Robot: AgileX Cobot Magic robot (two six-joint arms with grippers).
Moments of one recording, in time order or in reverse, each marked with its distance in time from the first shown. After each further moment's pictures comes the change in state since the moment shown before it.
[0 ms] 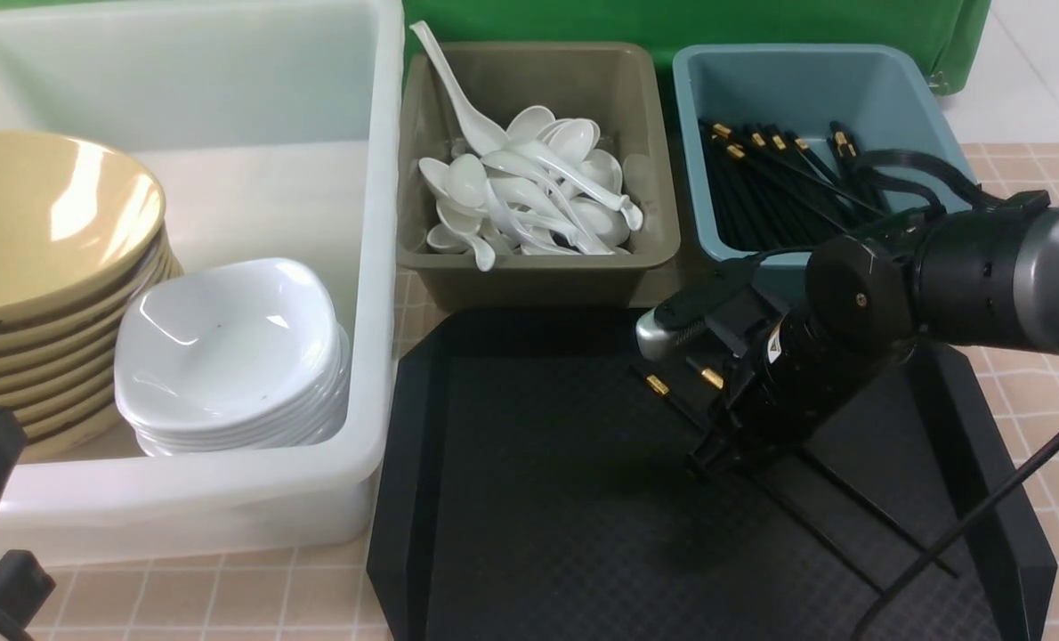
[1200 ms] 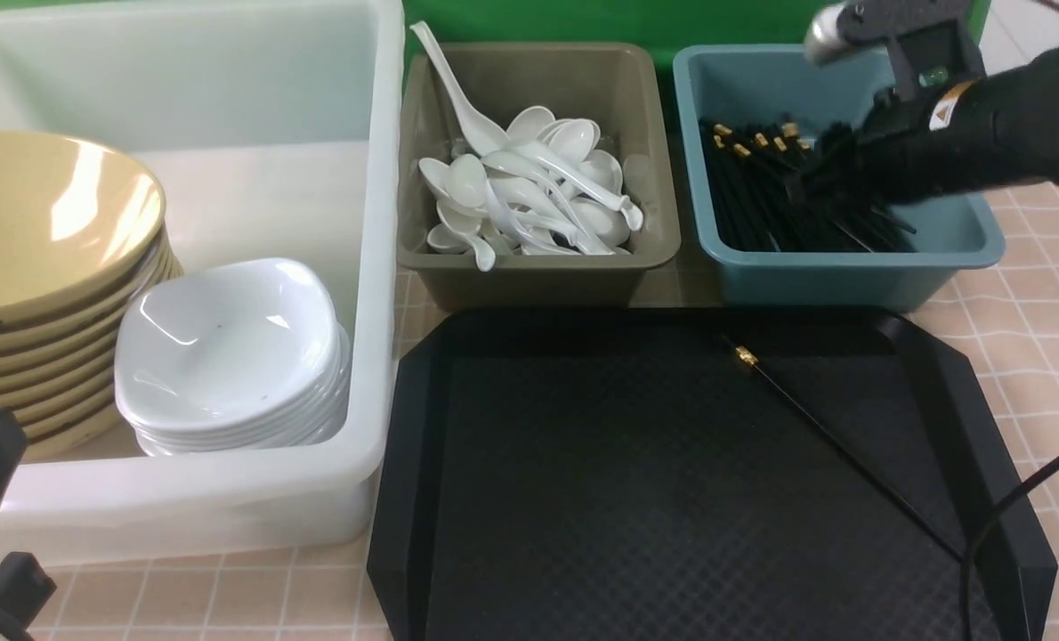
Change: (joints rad) right arm -0.241 -0.174 -0.127 -0.023 -0.104 0.078; left arm 0.000 0.000 0.000 0.000 0.008 0.001
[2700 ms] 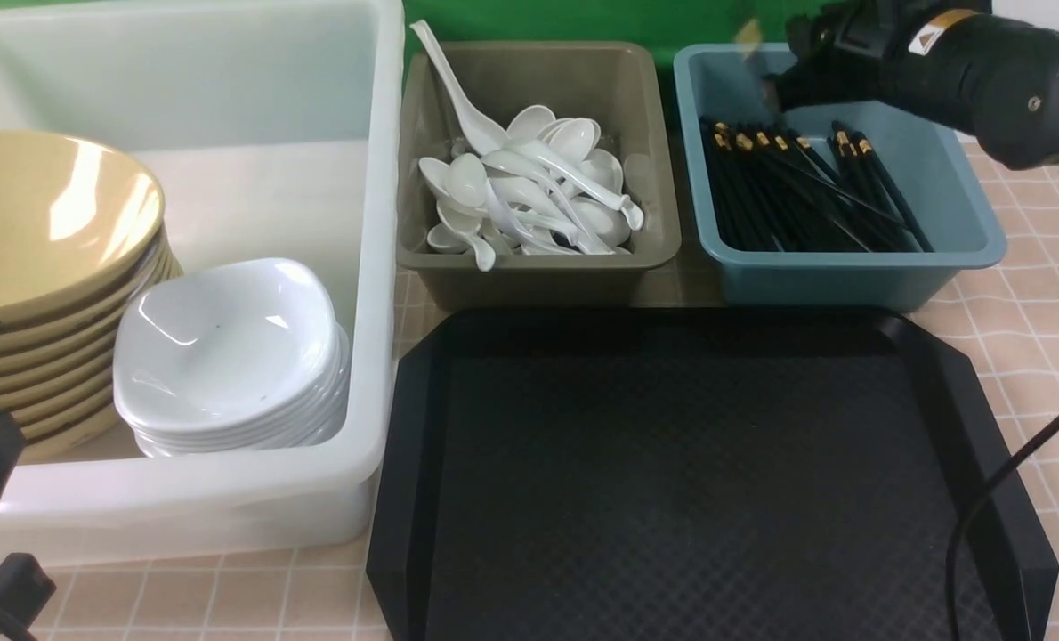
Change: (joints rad) right arm -0.010 0.062 -0.069 0.148 -0.534 -0.263; left arm 0.000 0.000 0.000 0.015 -0.001 0.003
